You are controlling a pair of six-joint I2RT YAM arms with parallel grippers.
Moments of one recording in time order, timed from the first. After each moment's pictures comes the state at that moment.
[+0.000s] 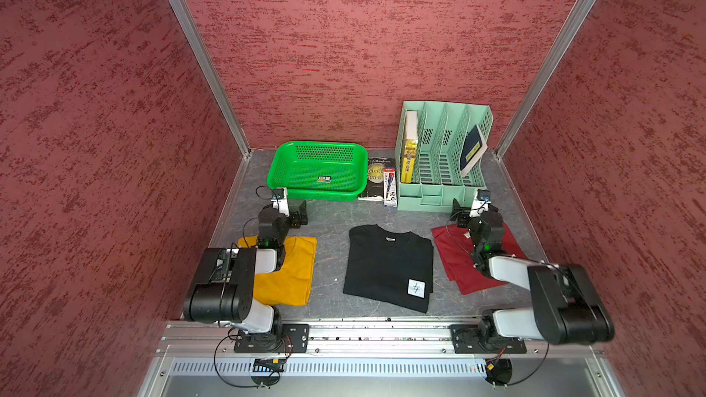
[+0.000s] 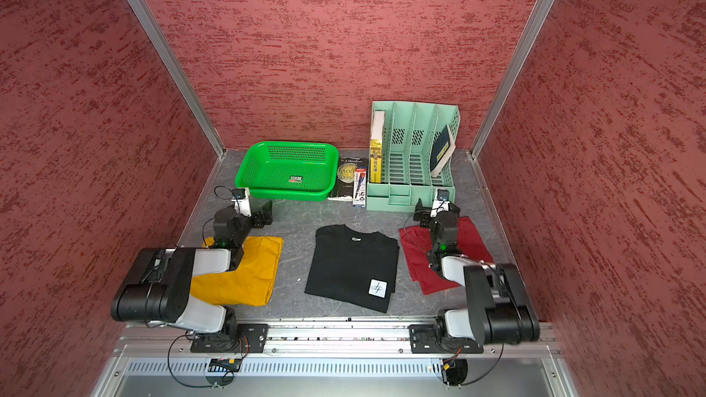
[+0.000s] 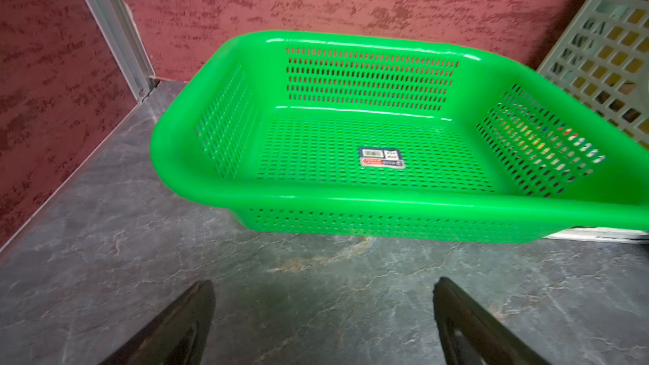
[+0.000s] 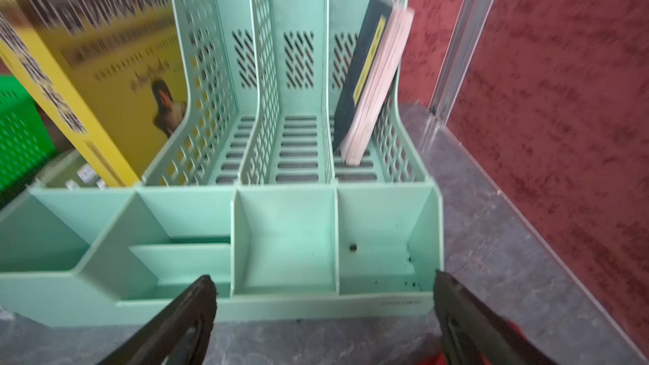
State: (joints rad) left arm -0.01 1.44 0.36 0.80 0.05 -0.05; right arm 0.04 1.28 0.35 0.74 0.14 0.07
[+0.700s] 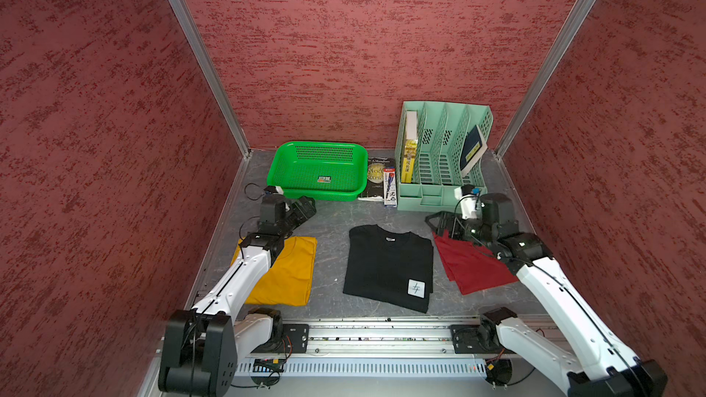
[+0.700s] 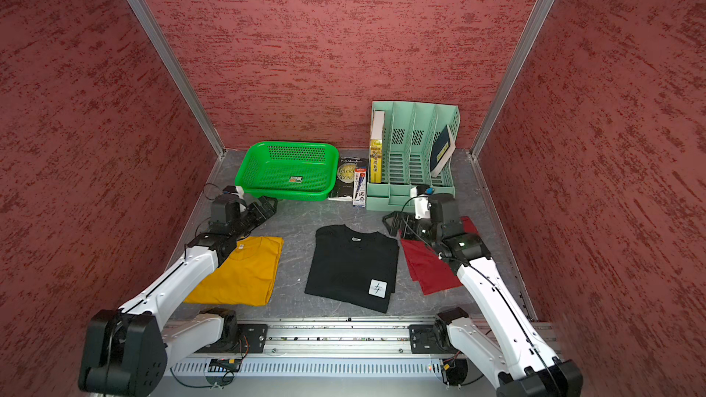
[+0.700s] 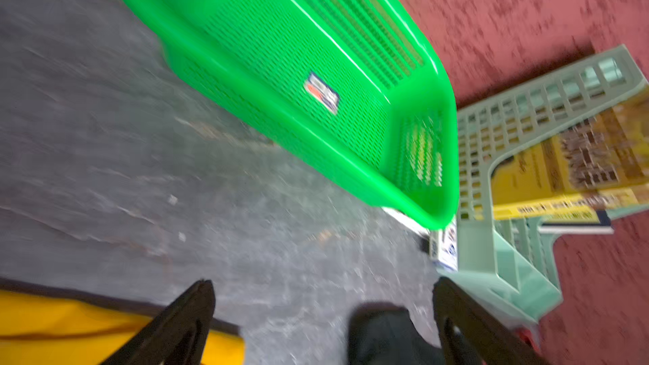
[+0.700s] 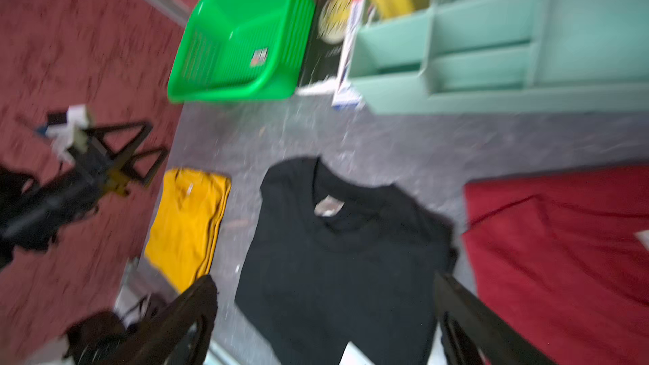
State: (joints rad) left arm -0.16 1.12 0.61 -0.10 0.15 -0.75; right arm 0.31 0.92 0.81 -0.62 -0.46 0.46
